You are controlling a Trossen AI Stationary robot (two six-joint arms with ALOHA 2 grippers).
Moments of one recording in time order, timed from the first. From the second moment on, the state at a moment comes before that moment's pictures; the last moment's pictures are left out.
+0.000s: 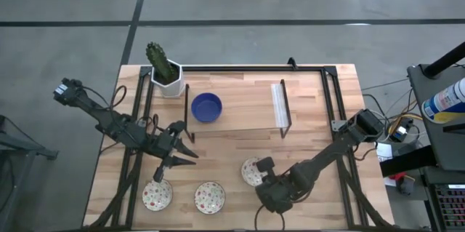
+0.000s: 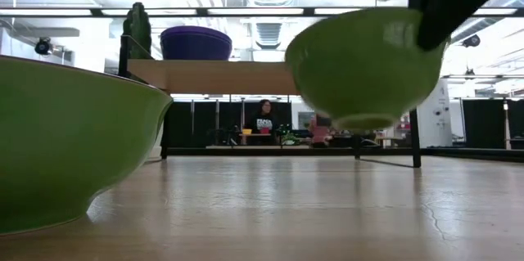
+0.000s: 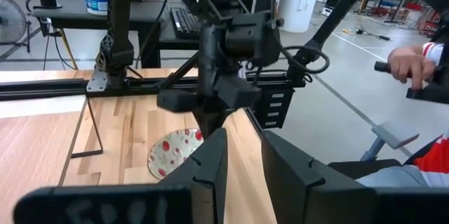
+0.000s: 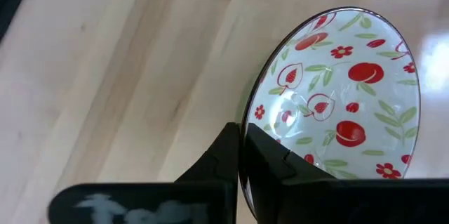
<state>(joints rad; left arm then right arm) -0.55 0.92 0.86 -0.08 -0.25 -0.18 0.62 1.86 1.46 -0.84 0.28 0.18</state>
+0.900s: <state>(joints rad) -0.55 0.92 0.83 -0.11 -0.25 -0.19 0.52 1.86 1.89 -1.36 0.58 0.10</state>
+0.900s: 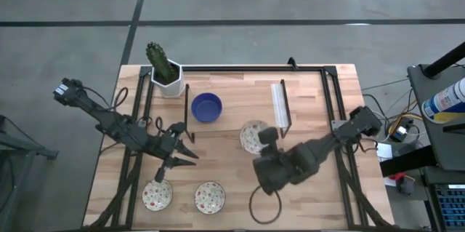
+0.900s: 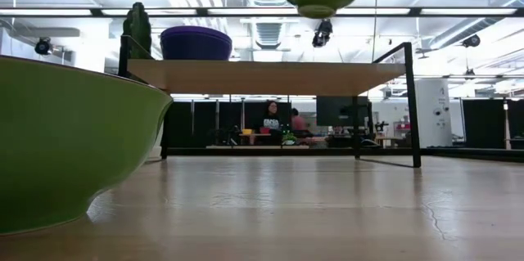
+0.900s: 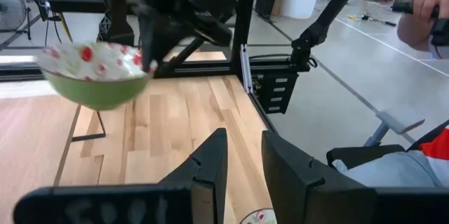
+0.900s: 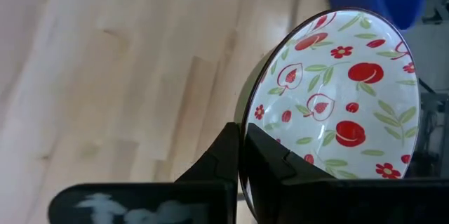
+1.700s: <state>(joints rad) -0.55 0.92 0.79 -0.07 -0.25 -0.18 0.23 1.85 1.91 -1.38 0.46 -0.11</state>
